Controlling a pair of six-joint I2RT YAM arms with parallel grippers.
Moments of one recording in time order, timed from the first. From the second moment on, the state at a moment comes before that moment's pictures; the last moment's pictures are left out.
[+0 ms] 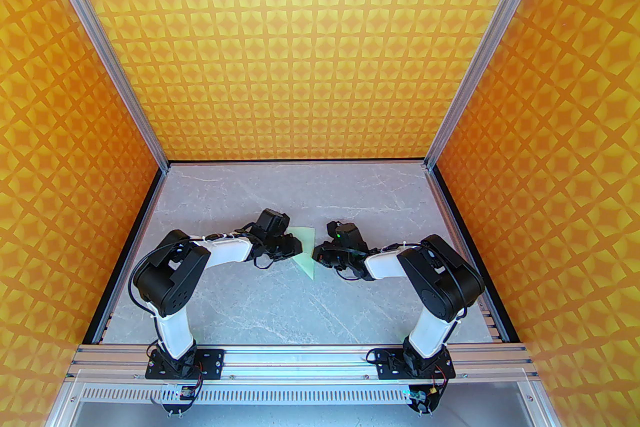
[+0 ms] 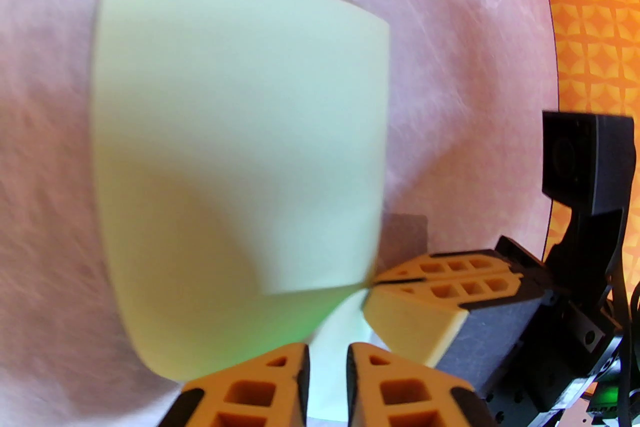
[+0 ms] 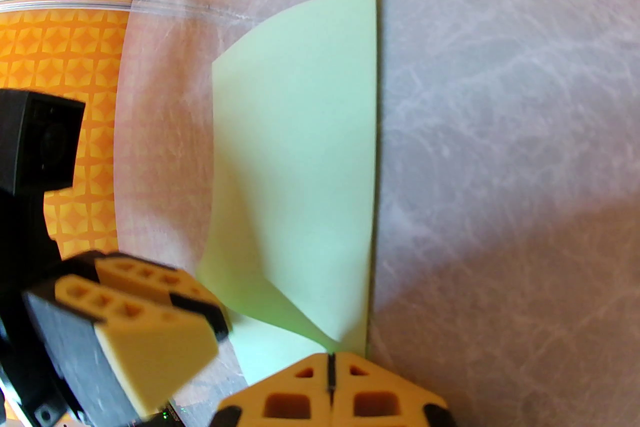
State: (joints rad) left arm -0.59 1.85 0.98 -0.11 0.44 -0.80; right arm 0.49 1.77 0.64 0.29 -0.43 0.85
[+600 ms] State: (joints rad) left arm -0.58 1.89 0.99 -0.12 0.43 -0.78; right arm 0.49 1.77 0.63 0.30 -0.43 0.85
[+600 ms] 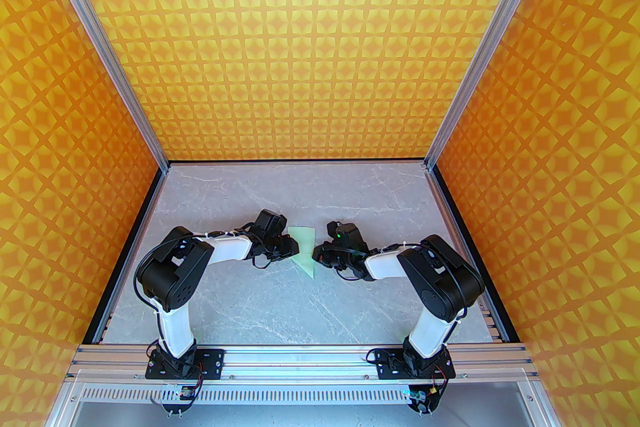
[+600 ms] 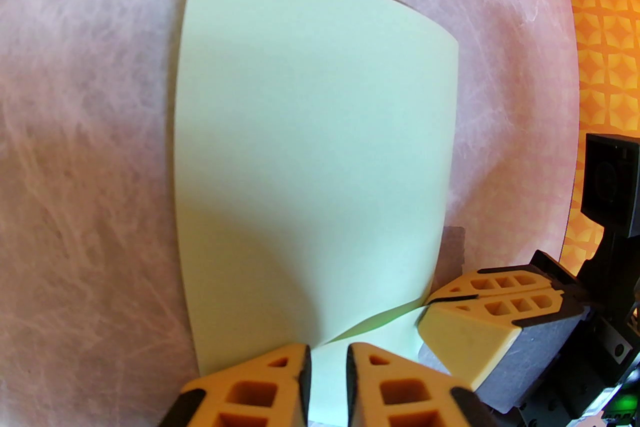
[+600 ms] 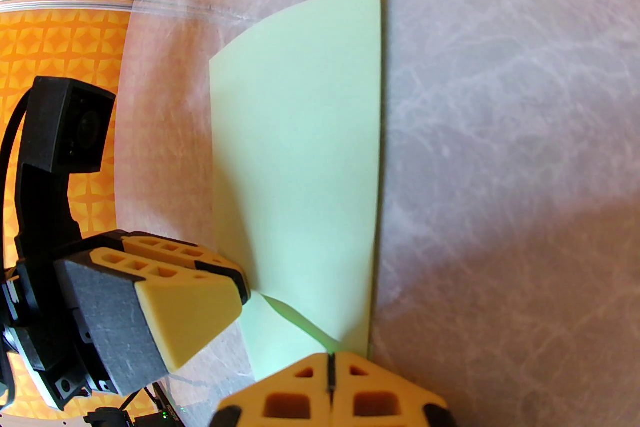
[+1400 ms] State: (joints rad) left arm -0.69 1.81 0.99 -0.11 0.43 -0.81; right arm 0.49 1.76 0.63 0.30 -0.43 0.85
